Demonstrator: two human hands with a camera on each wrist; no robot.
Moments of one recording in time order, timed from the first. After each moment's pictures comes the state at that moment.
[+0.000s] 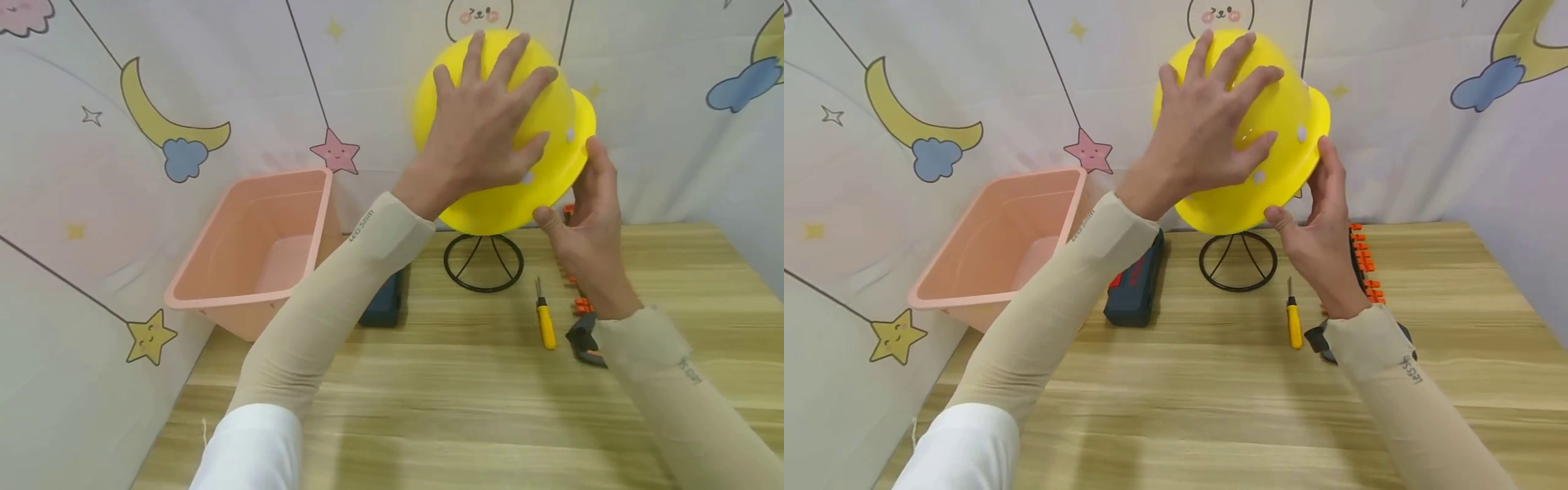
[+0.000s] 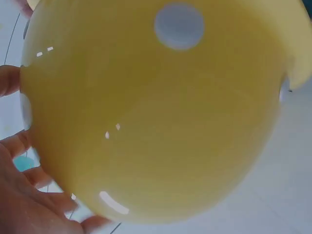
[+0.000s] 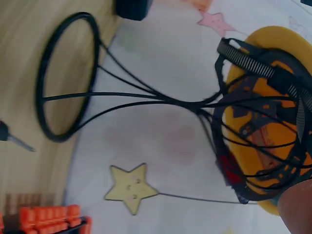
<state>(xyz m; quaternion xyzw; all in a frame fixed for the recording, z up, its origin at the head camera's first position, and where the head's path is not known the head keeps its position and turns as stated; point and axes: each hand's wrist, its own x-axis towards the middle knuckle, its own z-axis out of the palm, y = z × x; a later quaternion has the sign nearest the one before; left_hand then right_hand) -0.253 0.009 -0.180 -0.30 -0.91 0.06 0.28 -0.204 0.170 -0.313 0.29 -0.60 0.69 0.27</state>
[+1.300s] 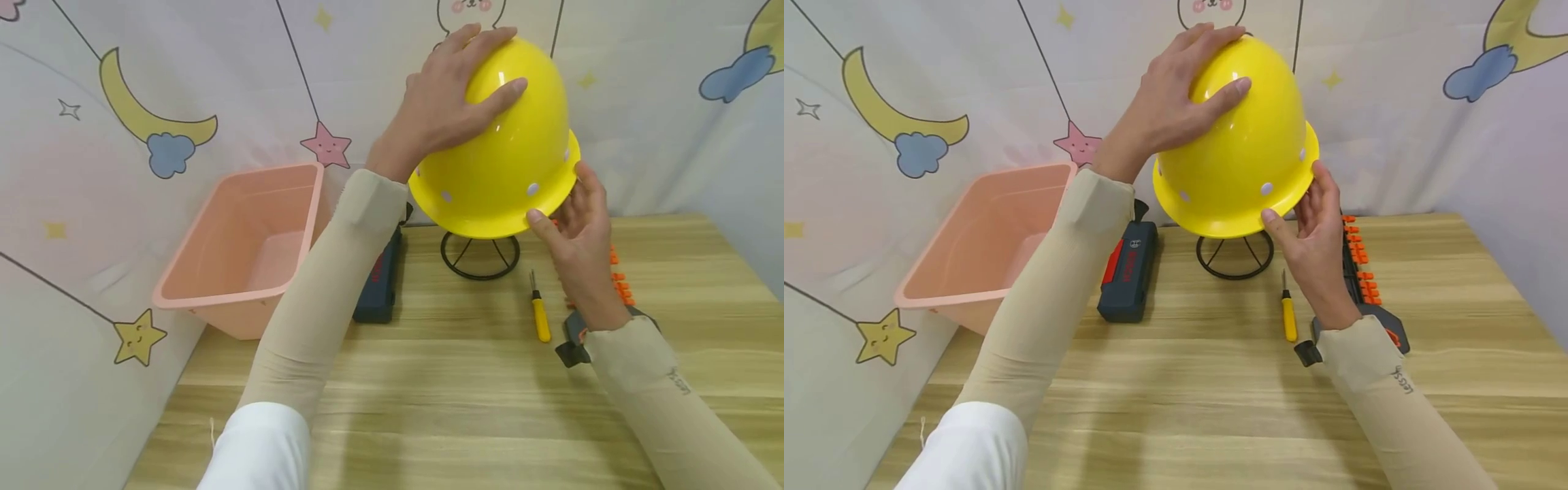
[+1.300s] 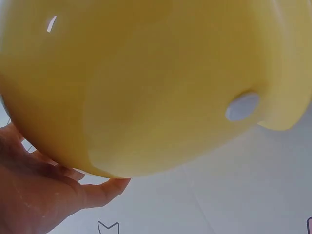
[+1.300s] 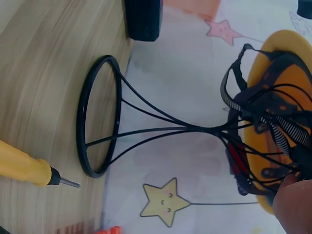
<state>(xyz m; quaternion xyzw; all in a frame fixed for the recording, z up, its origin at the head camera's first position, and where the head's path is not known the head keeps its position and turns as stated) -0.296 -0.019 -0.176 -0.27 -0.93 -0.17 0.17 -0.204 0.183 -0.352 0.17 -0.60 0.75 0.20</state>
